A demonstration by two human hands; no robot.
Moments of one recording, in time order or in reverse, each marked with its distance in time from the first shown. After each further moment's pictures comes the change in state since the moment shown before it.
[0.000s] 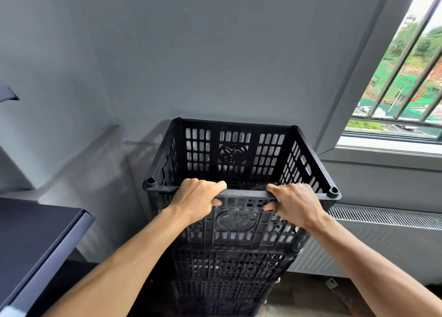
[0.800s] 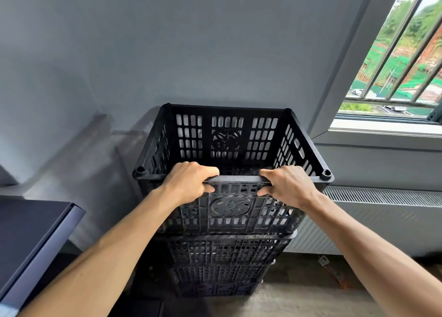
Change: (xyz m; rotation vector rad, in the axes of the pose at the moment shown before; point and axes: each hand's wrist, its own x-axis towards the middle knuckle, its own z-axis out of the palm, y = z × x) left_hand 0.011 -0.005 -0.017 -0.103 -0.185 -0.061; right_hand 0.006 0.001 -0.007 0.089 -0.083 0.011
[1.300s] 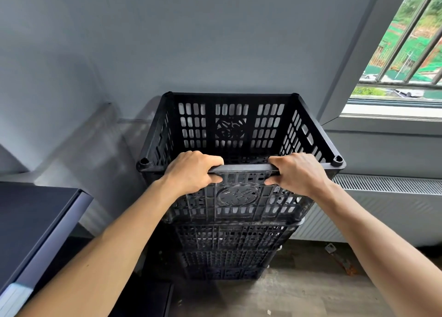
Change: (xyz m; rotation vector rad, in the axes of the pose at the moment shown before) left_hand -0.006 0.002 0.002 -0.058 -0.001 -0.041; right_hand -0.002 0.000 0.004 0.014 -0.009 0.048
